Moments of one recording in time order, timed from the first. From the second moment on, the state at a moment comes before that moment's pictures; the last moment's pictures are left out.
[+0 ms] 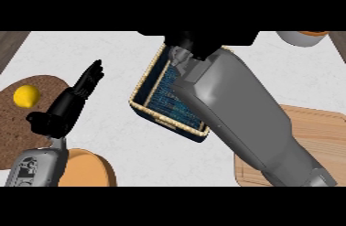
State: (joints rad) left arm -0.23 0.18 0.03 -1.53 -0.07 -0.22 0.01; right arm -1.19 -0.01 0.28 -1.30 1.16 -0.27 1.19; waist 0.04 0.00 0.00
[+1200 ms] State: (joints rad) left arm -0.17 0.18 0.05 -1.57 -0.07 -0.22 0.01; right arm -1.11 0.00 0.18 -1.25 1.26 -0.54 1.06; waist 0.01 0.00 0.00
